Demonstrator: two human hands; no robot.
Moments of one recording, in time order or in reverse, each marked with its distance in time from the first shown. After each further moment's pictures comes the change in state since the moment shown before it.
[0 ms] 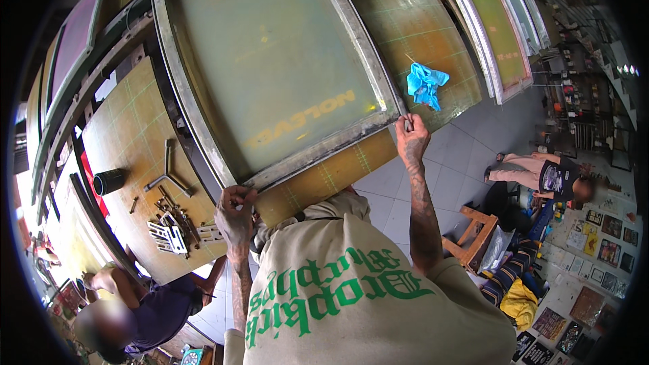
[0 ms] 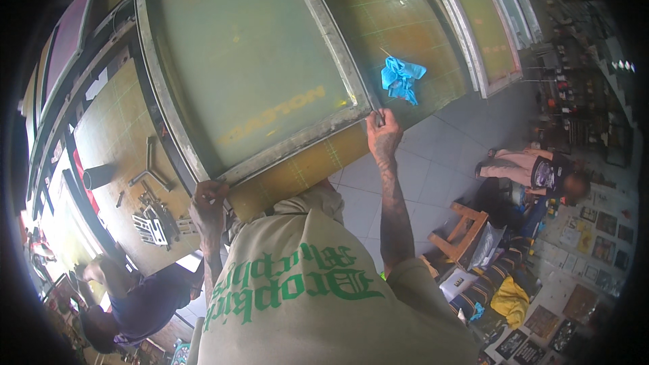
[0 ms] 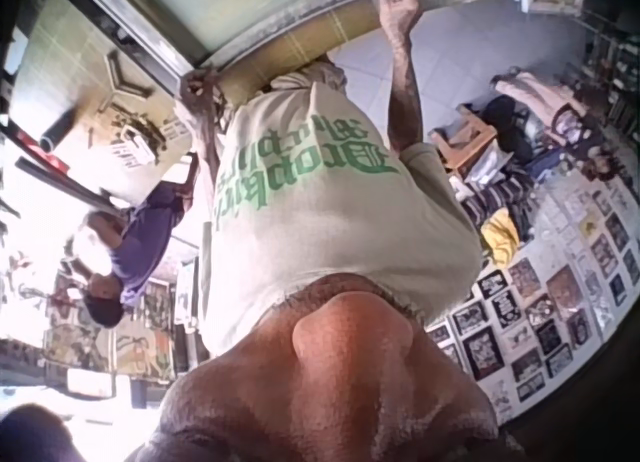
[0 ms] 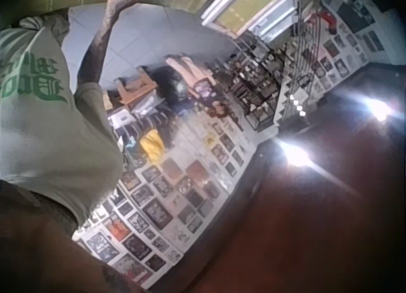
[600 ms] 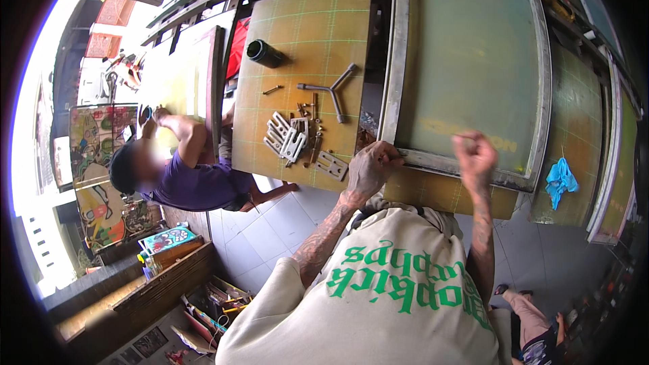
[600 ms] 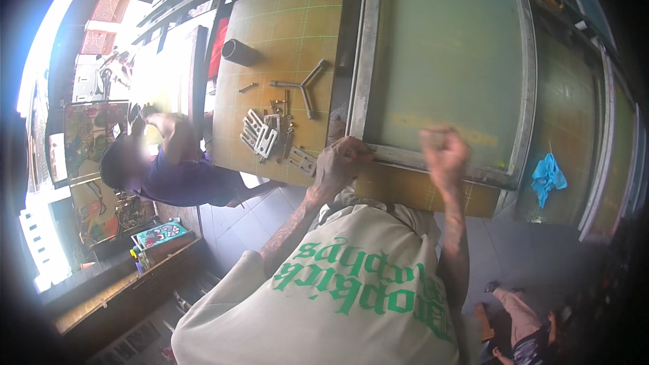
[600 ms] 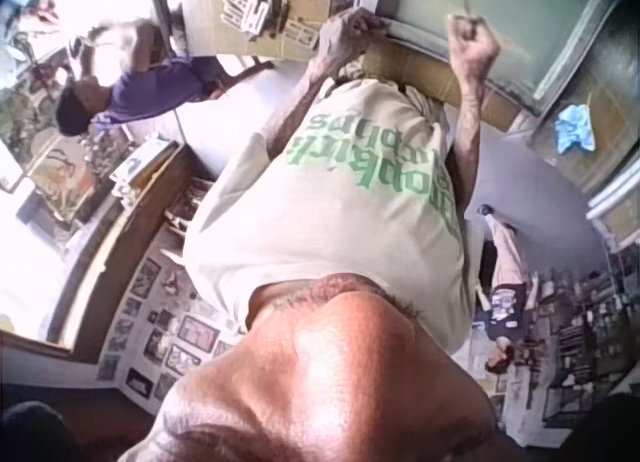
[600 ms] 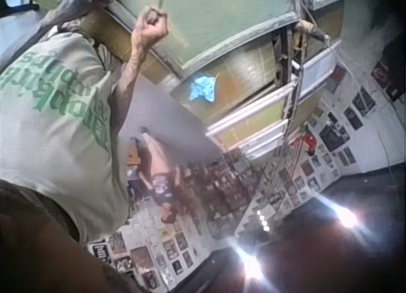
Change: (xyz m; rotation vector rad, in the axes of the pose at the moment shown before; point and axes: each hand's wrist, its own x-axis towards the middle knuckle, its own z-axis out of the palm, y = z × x) left_hand -0.009 -0.010 -0.003 -0.131 0.007 -0.082; right_hand -0.071 -0.195 0.081 0.526 -0.781 -0.210
